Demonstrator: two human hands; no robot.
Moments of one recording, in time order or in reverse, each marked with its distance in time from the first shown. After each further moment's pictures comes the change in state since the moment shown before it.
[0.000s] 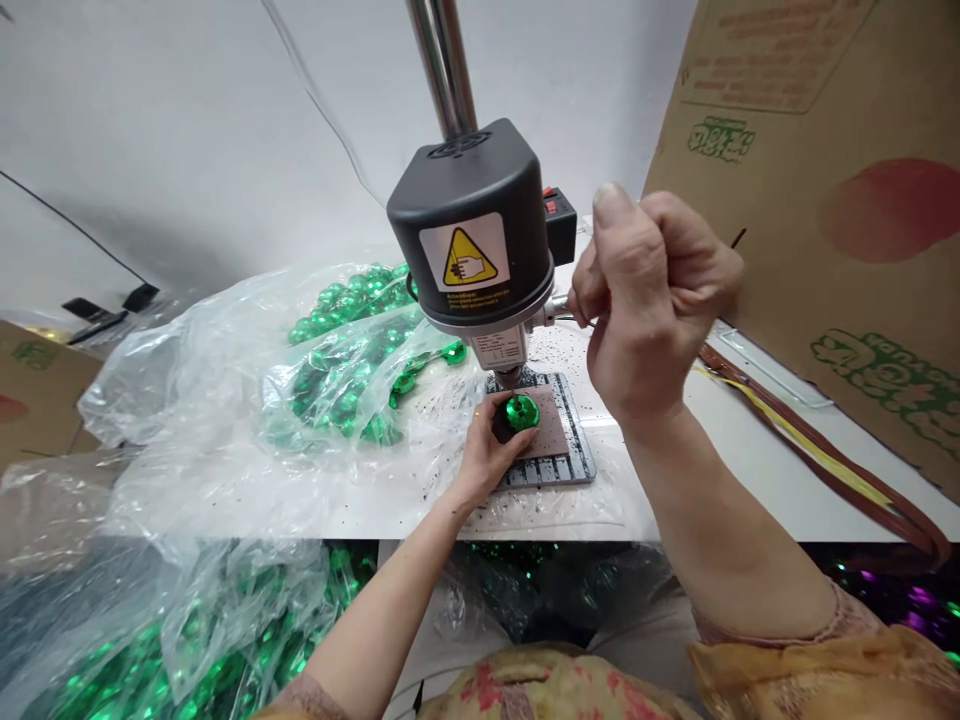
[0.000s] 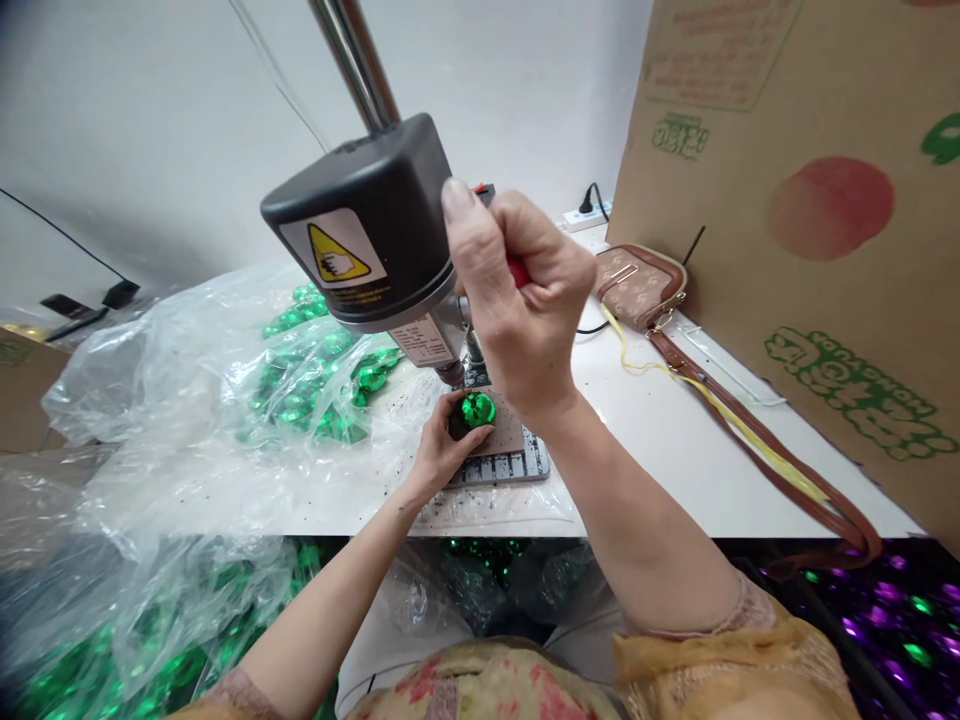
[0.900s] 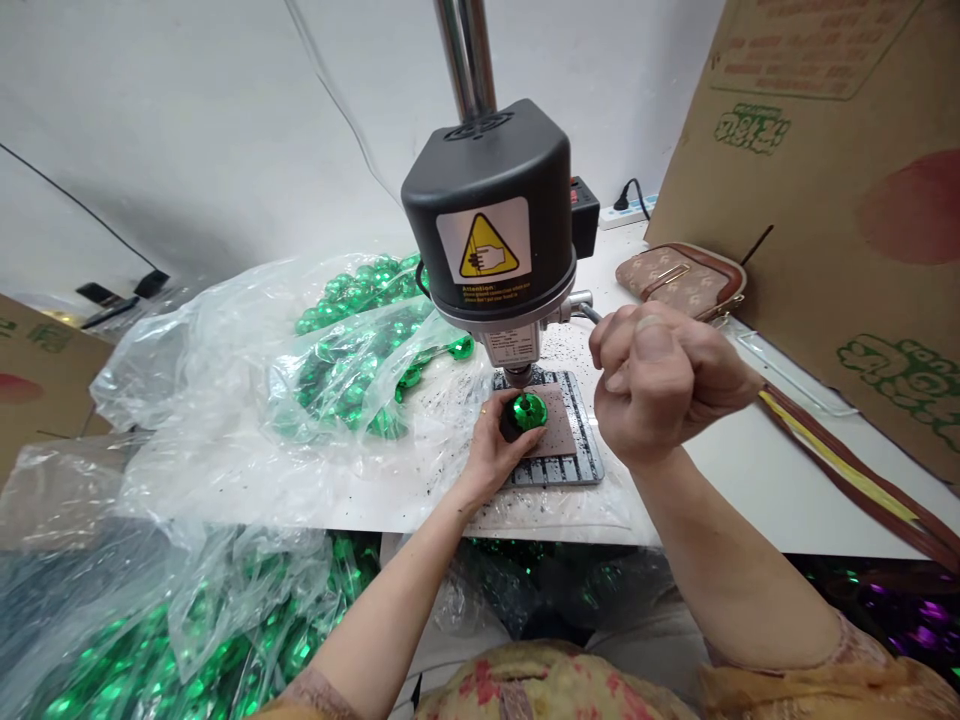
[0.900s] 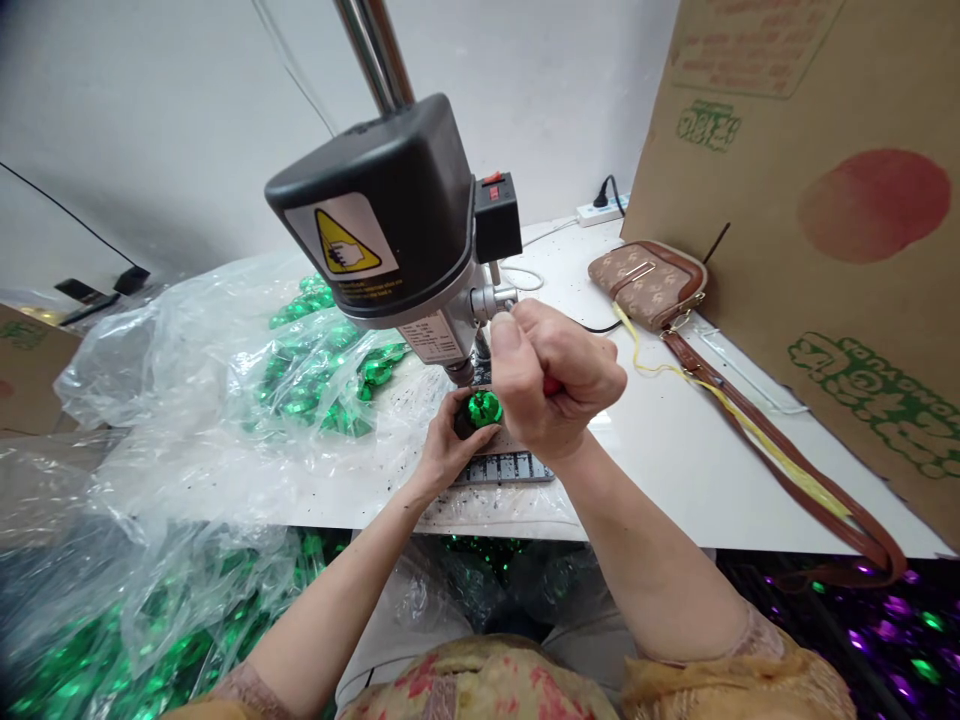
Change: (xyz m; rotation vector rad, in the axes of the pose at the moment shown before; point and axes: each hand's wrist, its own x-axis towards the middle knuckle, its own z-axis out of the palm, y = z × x) left_hand -0.001 0.001 0.001 -0.033 0.001 0.018; right_hand -0.040 0.022 -0.022 0.007 0.038 -0.269
